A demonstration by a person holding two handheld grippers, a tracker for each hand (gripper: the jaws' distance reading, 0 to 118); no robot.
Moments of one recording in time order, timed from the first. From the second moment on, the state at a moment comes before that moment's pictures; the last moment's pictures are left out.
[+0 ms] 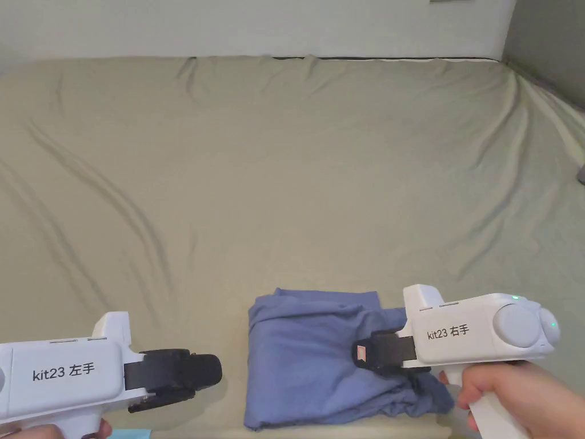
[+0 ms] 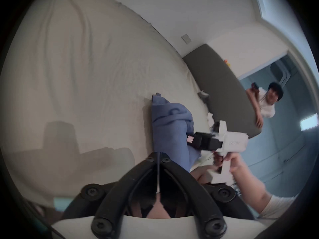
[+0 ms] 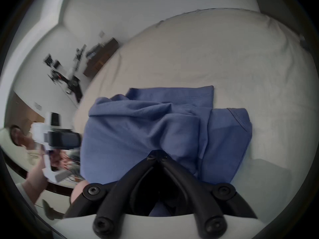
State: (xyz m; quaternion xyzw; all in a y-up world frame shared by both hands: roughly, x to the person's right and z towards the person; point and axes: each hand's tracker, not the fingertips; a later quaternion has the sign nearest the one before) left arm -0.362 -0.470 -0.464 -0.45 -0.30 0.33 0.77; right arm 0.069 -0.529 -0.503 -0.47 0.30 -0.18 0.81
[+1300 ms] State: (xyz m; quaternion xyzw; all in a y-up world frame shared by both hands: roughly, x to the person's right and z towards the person) left arm -0.589 -0.413 -0.538 -0.60 0.05 -0.08 0.80; right arm 0.088 -0.433 -0.417 -0.43 0.29 -0.04 0.86
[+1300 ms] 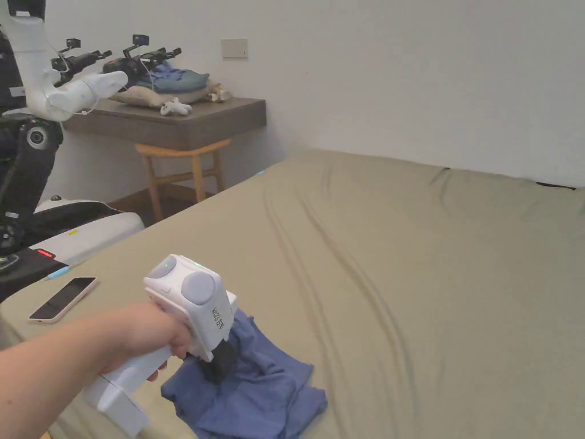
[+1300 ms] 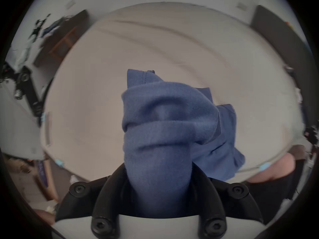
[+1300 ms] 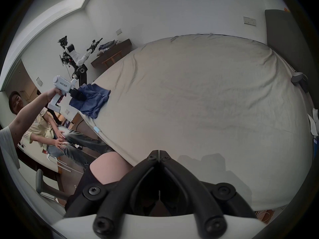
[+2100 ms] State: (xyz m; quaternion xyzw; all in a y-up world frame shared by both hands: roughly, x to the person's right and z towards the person) left arm -0.418 -0.313 -0.486 -0.31 0.02 -0.09 0.95; right arm 0.089 -0.387 -0.450 -0.32 0.24 0.06 0.91
